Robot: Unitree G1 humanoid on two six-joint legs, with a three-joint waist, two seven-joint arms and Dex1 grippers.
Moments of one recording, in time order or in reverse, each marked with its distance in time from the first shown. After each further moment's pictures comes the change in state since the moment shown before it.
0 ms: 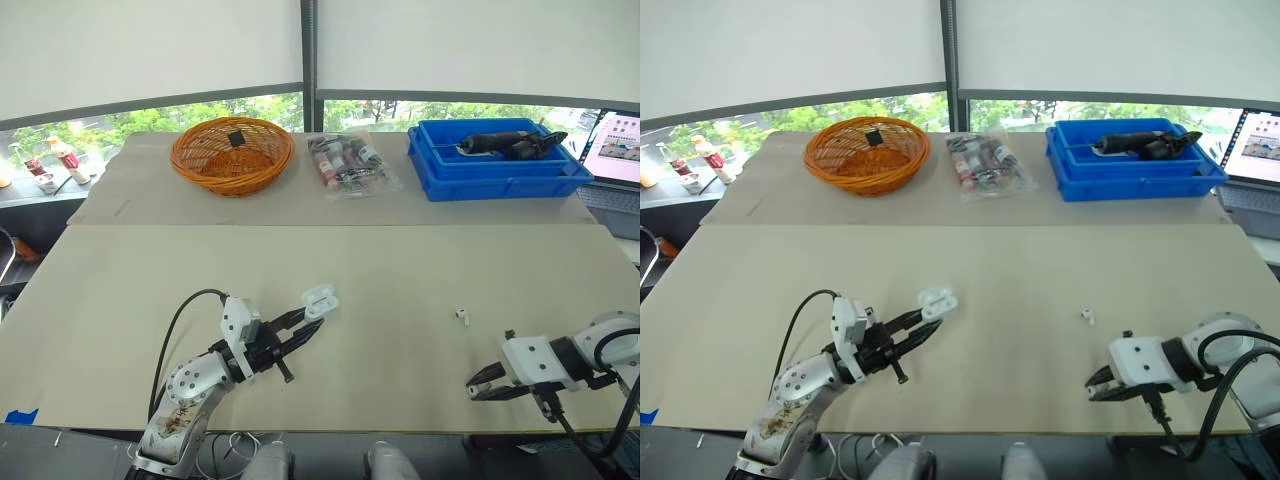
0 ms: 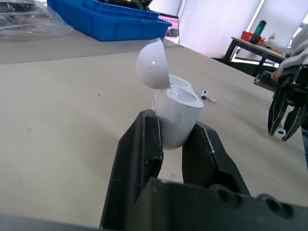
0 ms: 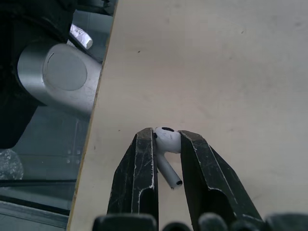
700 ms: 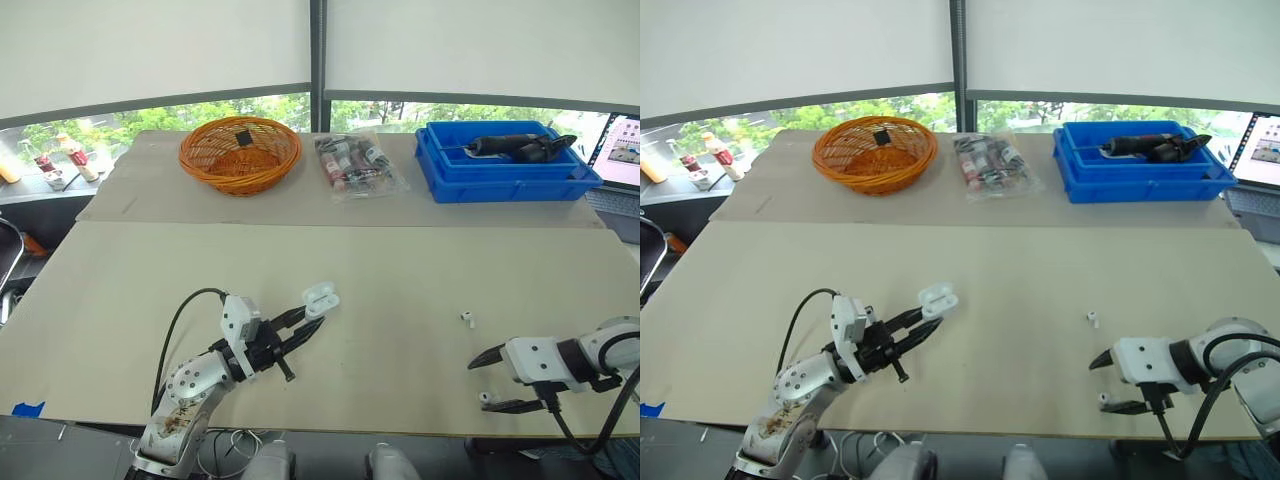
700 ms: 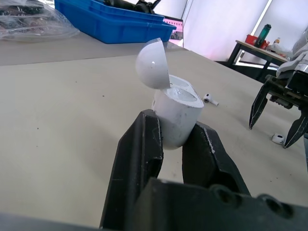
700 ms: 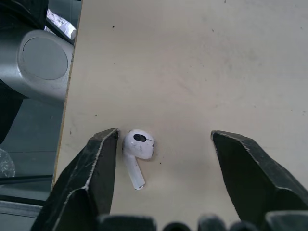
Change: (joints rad) left arm 0.005 0.001 -0.002 -0.021 -0.005 0.022 0.005; right arm 0.023 -0.041 -0.024 -0.041 0.008 0.066 -0.074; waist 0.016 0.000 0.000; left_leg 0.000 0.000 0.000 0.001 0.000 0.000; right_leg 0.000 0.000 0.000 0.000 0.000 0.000
